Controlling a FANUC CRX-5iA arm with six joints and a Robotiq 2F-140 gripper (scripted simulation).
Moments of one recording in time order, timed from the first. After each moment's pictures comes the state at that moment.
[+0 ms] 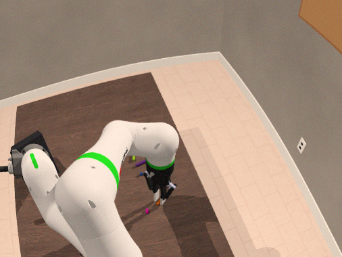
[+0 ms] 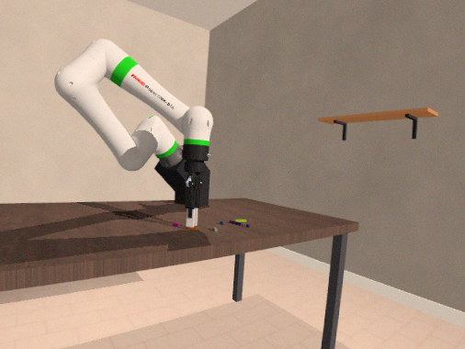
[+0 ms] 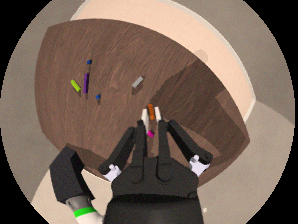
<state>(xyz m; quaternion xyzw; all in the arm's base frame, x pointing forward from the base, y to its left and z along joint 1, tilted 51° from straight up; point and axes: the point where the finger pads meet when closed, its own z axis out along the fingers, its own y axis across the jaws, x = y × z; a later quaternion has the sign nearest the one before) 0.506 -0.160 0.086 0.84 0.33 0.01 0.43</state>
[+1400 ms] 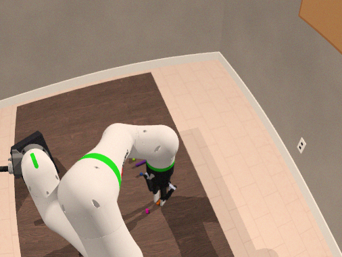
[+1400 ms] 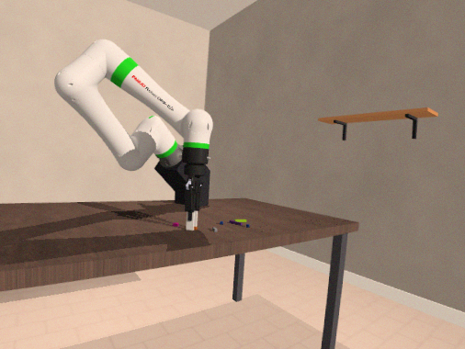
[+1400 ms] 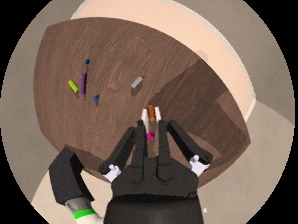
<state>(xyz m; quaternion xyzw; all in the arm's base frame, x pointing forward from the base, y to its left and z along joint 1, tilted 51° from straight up) 0.510 -0.168 0.079 0.84 0.33 0.01 0.43</state>
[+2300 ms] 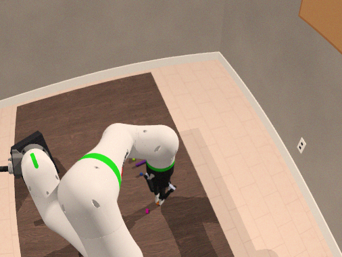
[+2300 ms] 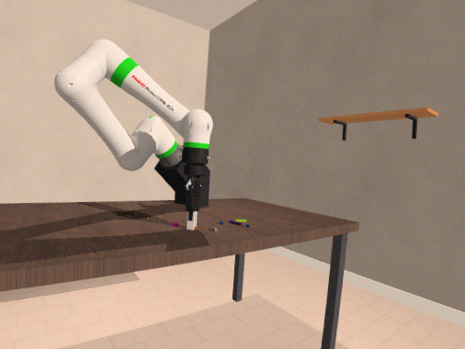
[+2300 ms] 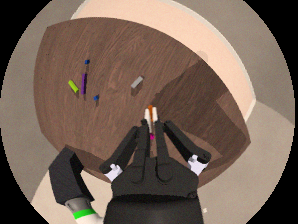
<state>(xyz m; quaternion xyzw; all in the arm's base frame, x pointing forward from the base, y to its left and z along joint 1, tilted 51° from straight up) 0.510 -0.168 0.079 0.84 0.33 0.01 0.43</state>
